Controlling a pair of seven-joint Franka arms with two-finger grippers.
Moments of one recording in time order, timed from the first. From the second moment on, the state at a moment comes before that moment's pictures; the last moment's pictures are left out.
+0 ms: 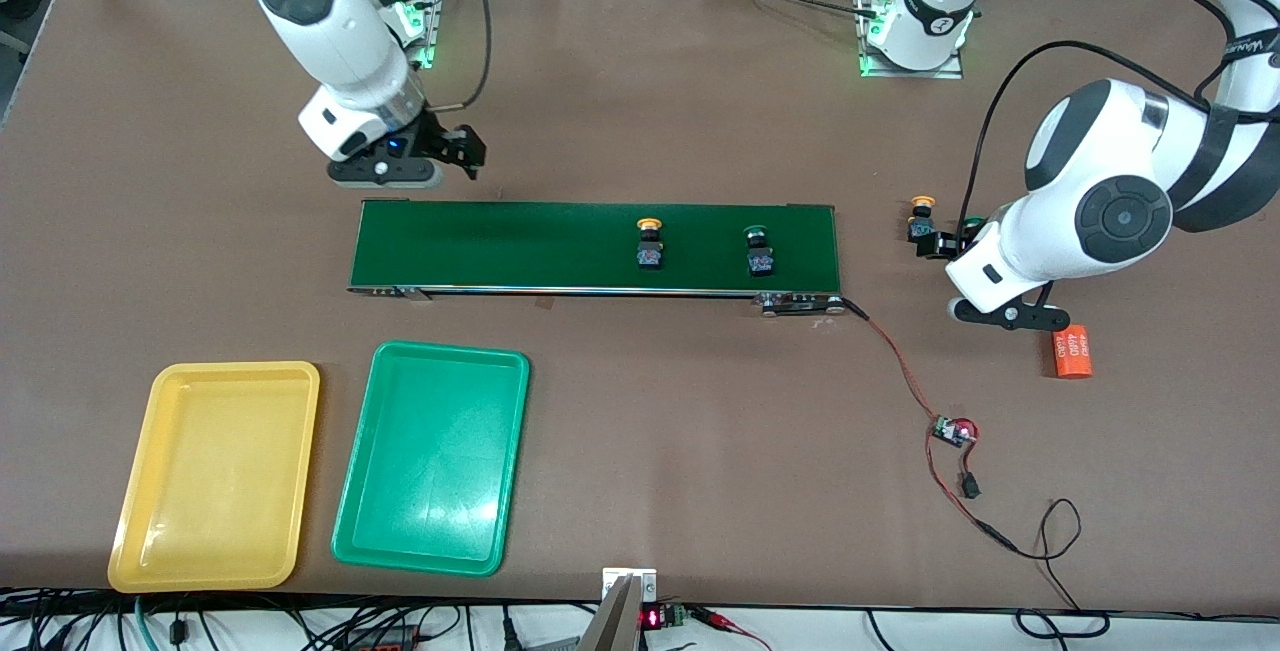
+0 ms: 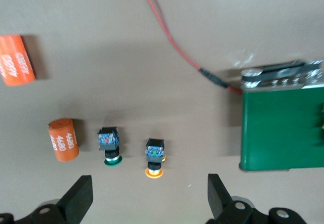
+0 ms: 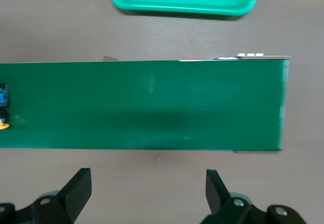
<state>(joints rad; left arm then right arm) 0.59 0.41 -0.87 -1.75 0.32 1.67 -0.28 0.13 -0.06 0.38 -2.21 0.08 2.17 0.50</state>
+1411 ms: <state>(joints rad) 1.02 0.42 -1.18 -1.91 0.32 1.93 -0.26 0.24 0.18 0.38 -2.17 -0.11 2.32 0.71</state>
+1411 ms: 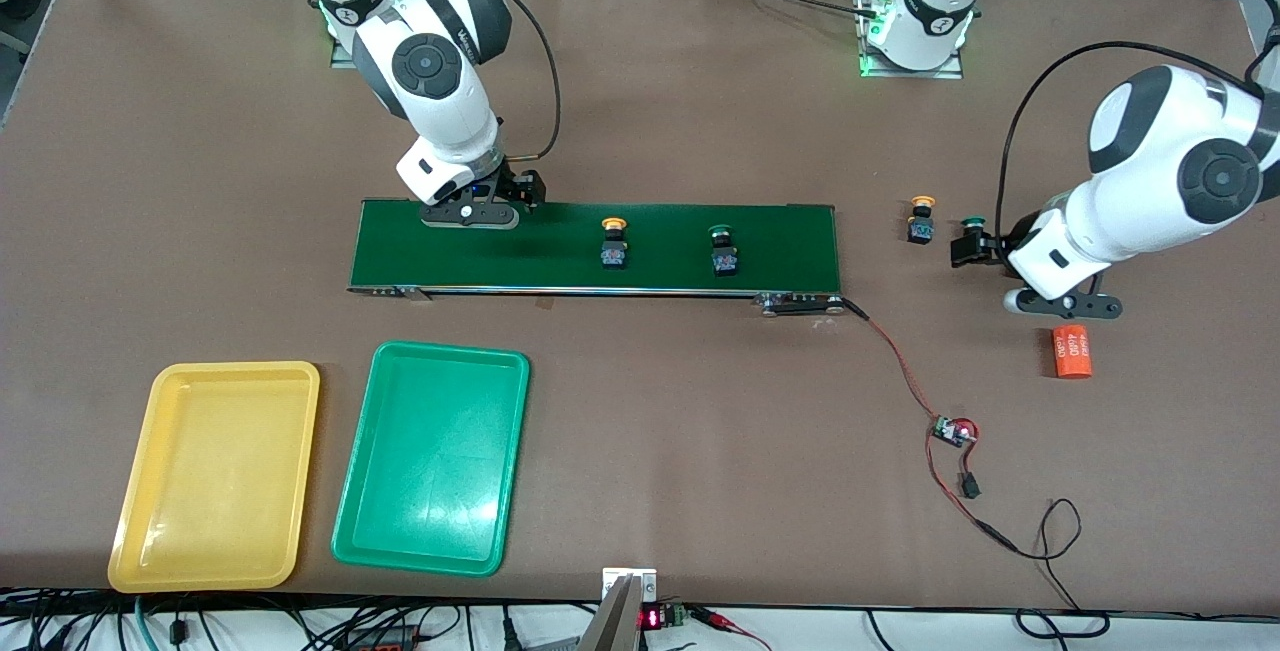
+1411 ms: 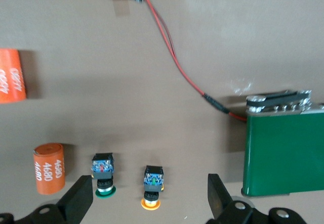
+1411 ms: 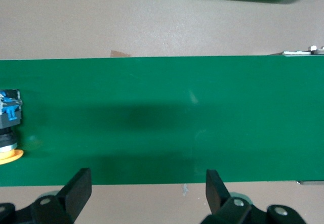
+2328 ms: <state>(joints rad) 0.34 0.36 -0.42 -1.81 0.20 1.88 0.00 0.24 0.24 0.38 -2.12 -0.16 2.38 0.71</state>
